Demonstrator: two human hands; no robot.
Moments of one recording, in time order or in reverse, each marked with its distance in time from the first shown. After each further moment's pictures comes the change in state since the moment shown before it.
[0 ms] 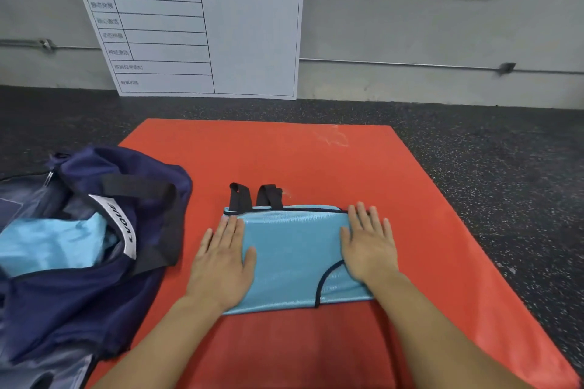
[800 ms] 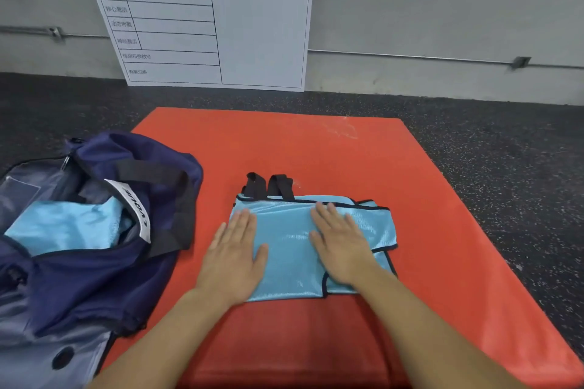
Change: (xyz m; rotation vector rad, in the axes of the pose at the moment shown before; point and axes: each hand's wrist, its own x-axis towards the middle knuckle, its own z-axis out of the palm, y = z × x) left_hand -0.016 -0.001 0.001 -0.031 -0.019 0.066; right_hand -0.021 -0.051 0.007 0.100 -0.060 -0.376
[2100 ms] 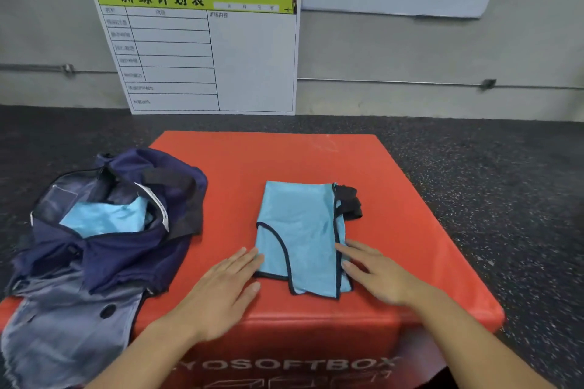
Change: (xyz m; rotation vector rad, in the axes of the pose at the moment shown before) left_hand -0.112 0.007 -0.064 -0.142 -0.198 0.299; right_hand -0.131 0.061 -0.043 0.279 -0.181 0.006
